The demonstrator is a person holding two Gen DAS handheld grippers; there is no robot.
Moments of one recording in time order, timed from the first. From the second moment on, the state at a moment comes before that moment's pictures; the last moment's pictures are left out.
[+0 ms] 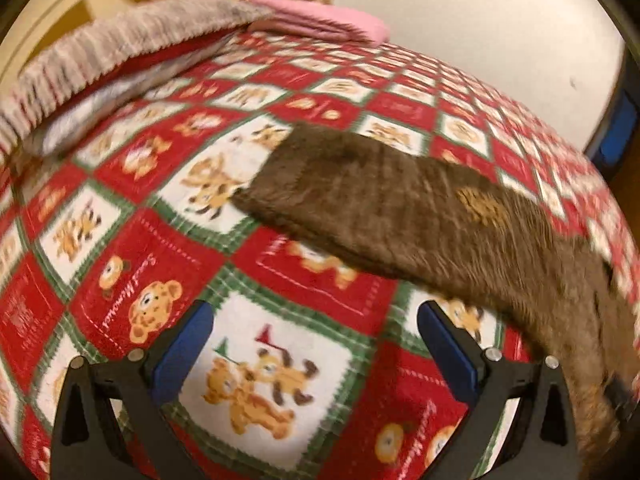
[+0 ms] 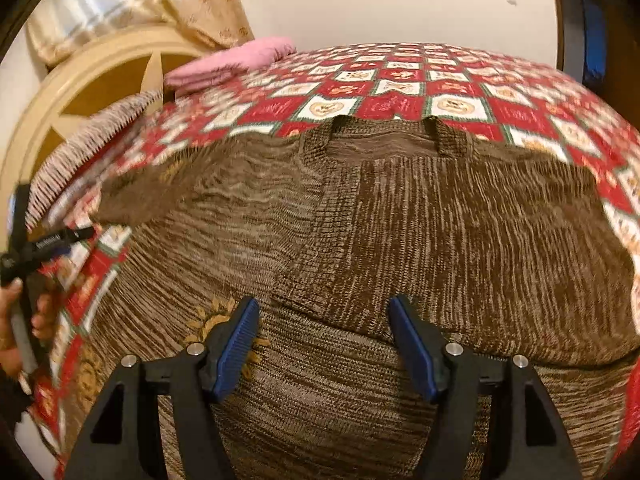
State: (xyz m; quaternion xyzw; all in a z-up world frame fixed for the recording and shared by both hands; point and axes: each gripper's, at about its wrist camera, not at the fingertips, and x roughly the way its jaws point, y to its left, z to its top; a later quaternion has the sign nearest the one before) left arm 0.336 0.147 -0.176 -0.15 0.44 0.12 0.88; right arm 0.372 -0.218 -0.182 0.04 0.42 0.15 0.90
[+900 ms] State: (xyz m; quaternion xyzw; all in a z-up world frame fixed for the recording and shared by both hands) left arm 0.370 0.213 -0.194 -0.44 0.32 0.05 0.84; right arm 0.366 -0.225 -0.180 0.06 0.39 0.15 0.91
